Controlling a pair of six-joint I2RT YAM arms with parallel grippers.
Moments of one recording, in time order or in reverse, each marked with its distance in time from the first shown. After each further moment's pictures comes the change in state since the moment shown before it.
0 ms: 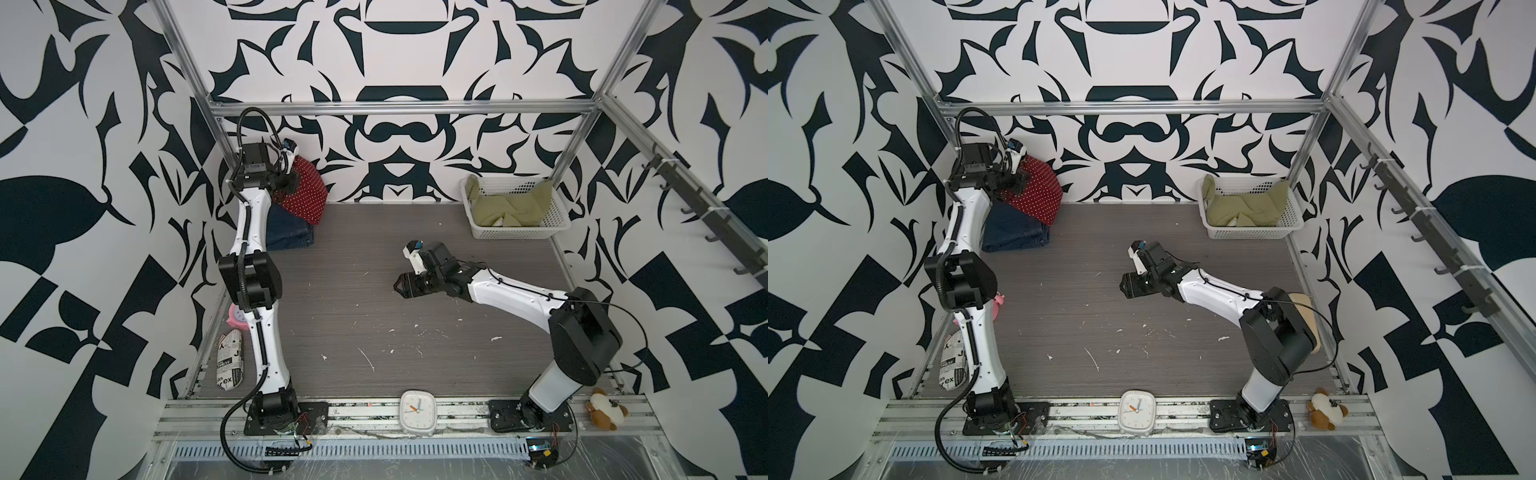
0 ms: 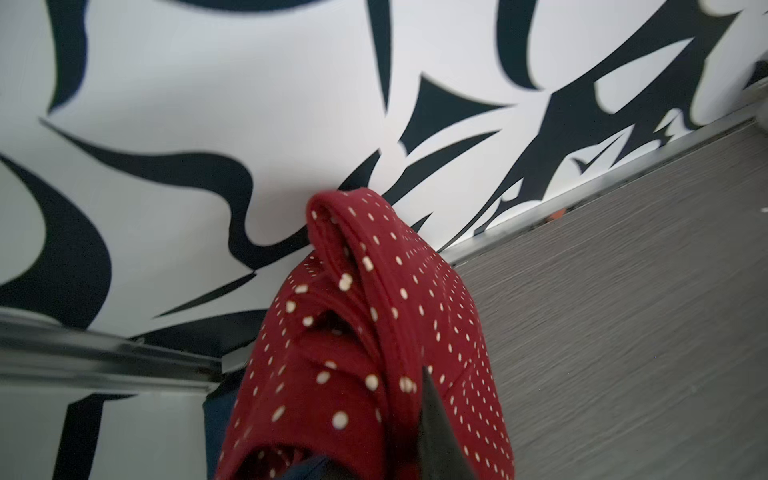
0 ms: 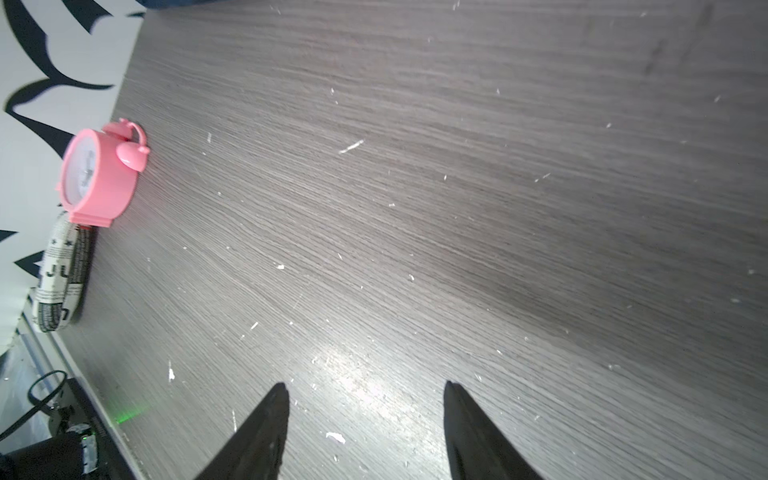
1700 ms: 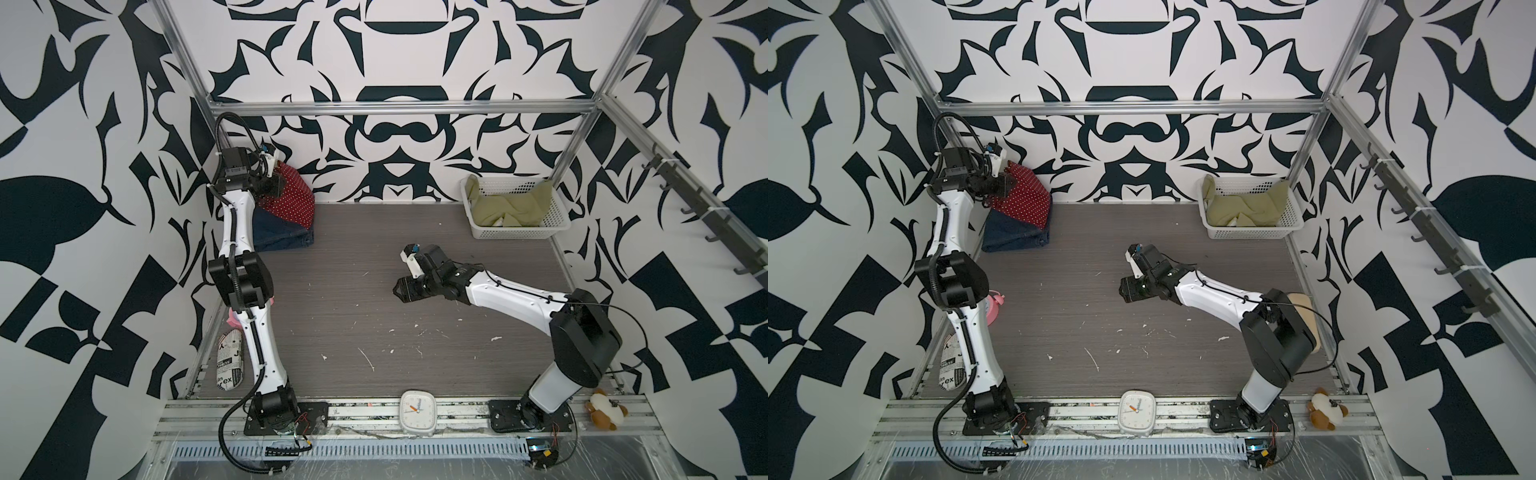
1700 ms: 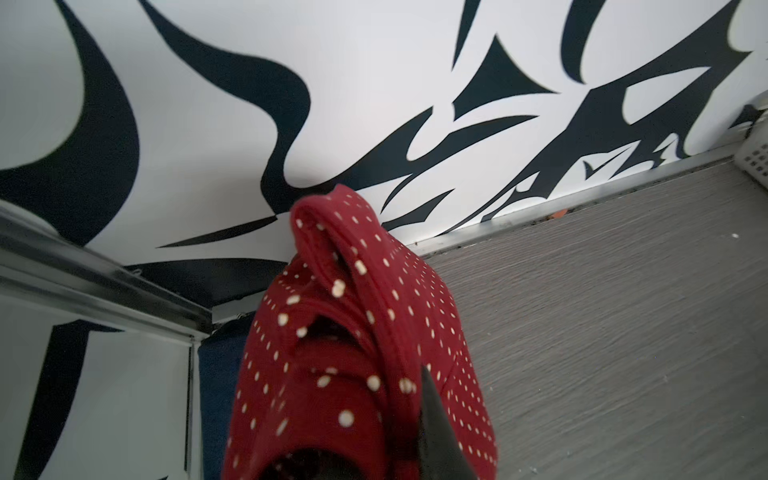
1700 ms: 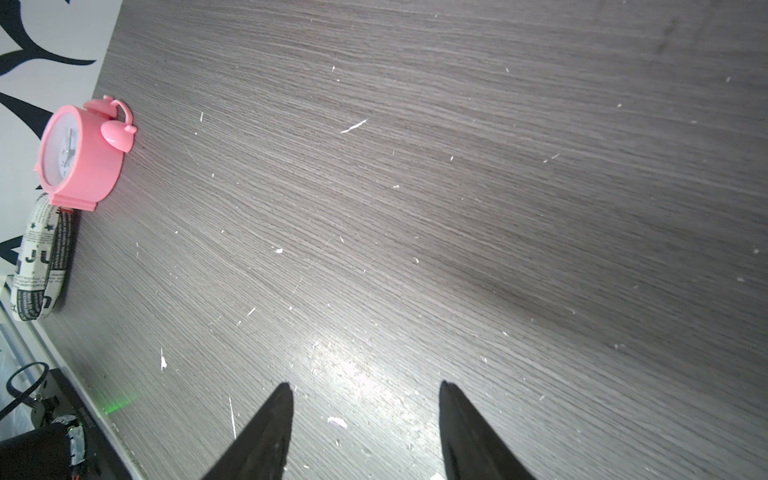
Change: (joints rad) left arm 0.103 0.042 0.038 -0.074 0.095 -0.081; right arm 0.040 -0.002 0.004 -0.044 0.039 0.002
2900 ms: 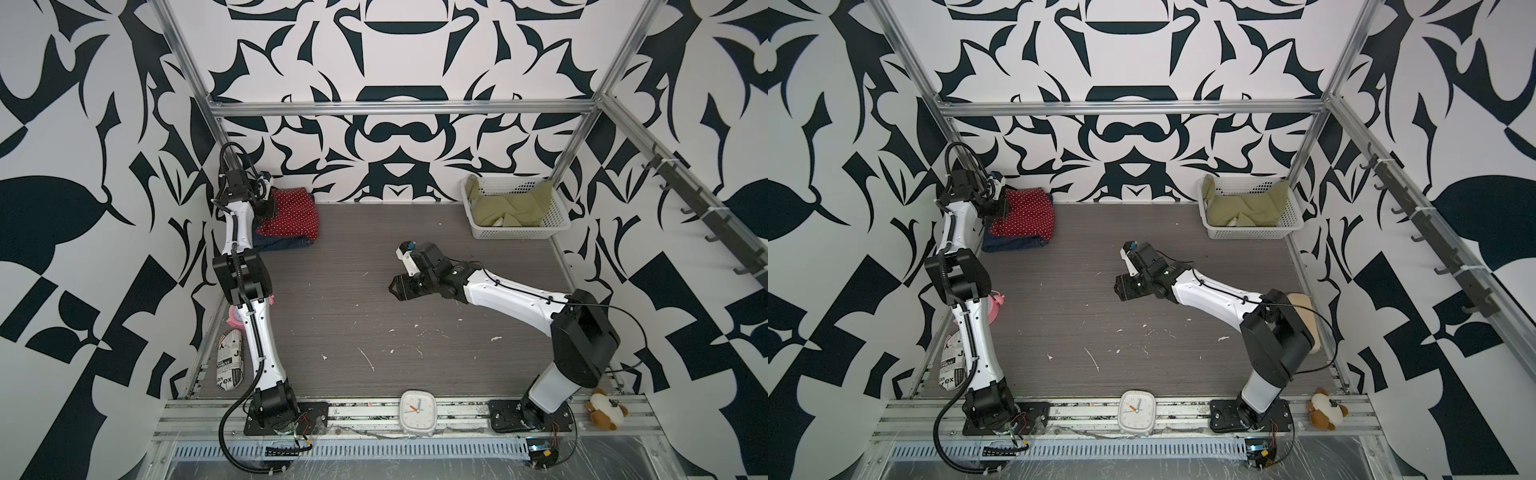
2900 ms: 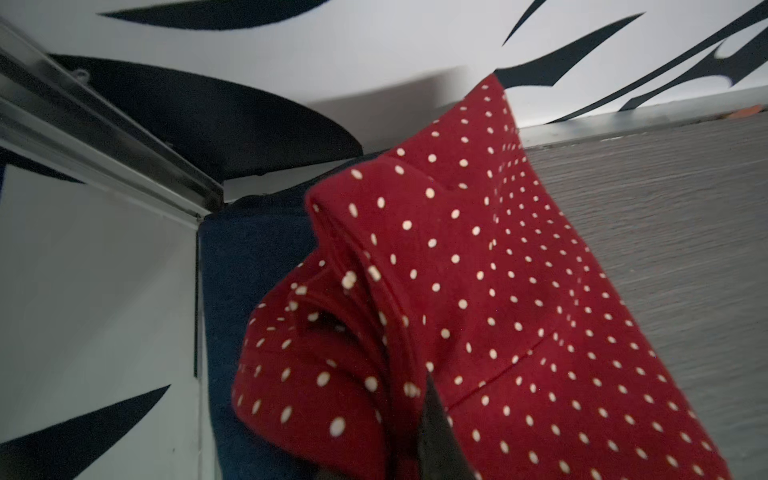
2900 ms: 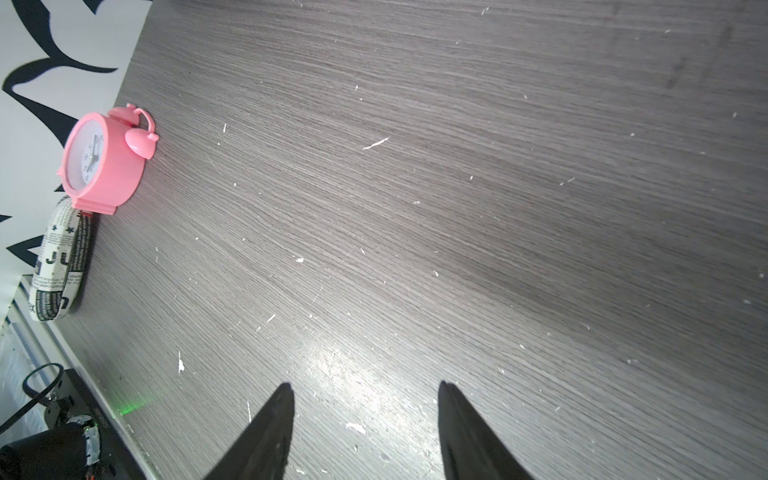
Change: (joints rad) left arm 0.064 0.237 0.080 -0.066 -0.180 0.057; right arm 0.027 0.020 0.066 -0.029 0.016 0.004
